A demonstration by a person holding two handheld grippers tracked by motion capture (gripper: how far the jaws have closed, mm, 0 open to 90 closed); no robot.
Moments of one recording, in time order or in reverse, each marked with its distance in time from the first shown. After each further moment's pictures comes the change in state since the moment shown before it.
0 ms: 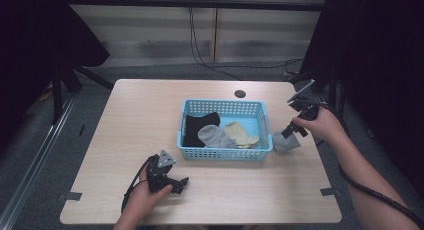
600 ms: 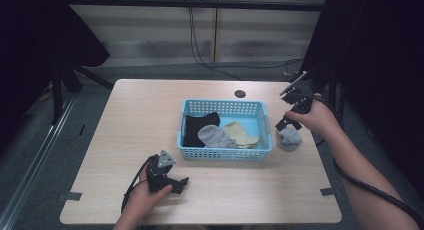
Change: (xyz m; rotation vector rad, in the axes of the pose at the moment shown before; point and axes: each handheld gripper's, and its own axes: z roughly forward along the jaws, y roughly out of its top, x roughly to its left) left arm 0.000 0.000 0.000 0.004 -0.001 0.001; right arm 0.023 0.024 -0.015 -0.036 -0.075 -0.081
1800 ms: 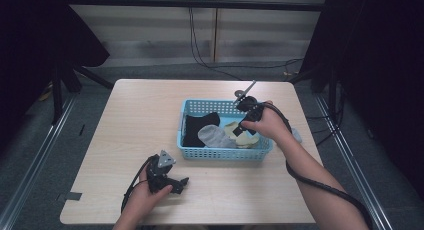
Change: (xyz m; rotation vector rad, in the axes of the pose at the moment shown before) left arm 0.000 0.000 0.000 -0.003 0.004 0.003; right arm 0.088 0.063 0.069 -0.062 0.067 -0.167
